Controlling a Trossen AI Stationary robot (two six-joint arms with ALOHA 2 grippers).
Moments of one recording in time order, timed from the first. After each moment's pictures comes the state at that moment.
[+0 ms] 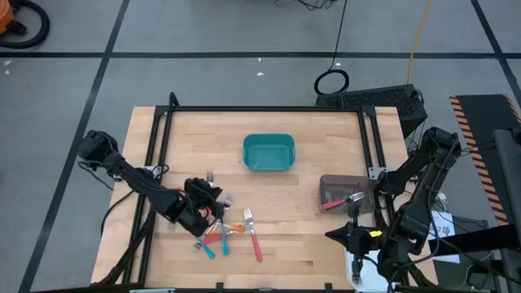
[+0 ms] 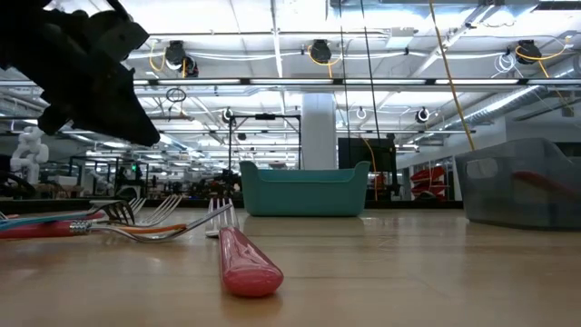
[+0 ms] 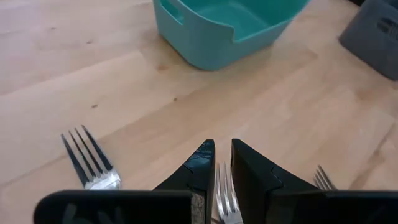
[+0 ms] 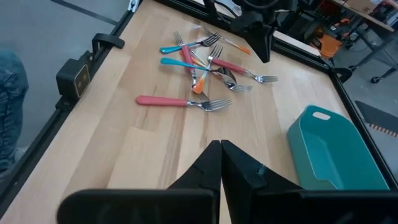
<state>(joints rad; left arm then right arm) -0.59 1.43 0.70 -0.48 -0.89 -1.42 1.05 1.31 1.04 -0.69 0.94 0.48</state>
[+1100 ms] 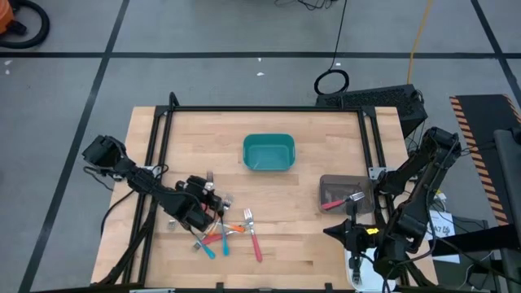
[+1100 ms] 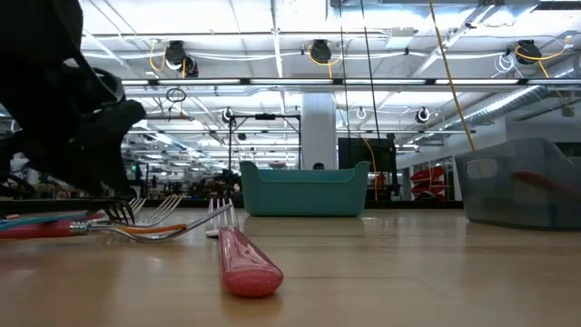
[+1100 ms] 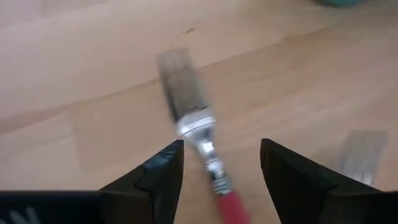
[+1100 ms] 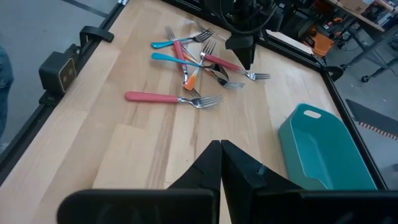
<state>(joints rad) -0.54 1.55 0.70 -0.74 -0.68 -1.76 1.03 1.31 1.04 -0.71 0.94 0.45</state>
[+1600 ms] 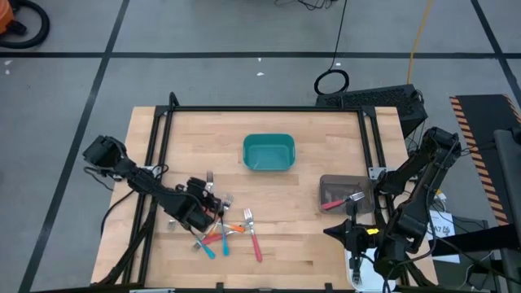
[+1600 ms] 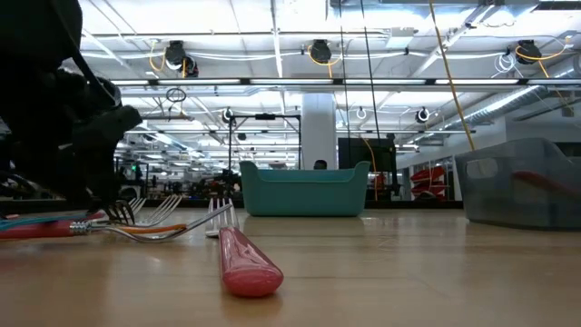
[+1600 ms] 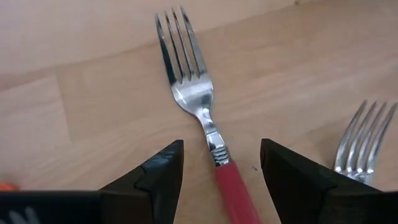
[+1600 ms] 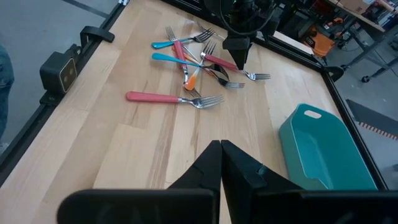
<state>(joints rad) -0.54 1.56 0.70 -0.72 -0.58 -1.78 1.03 1.31 1.04 -0.71 0.94 0.45</state>
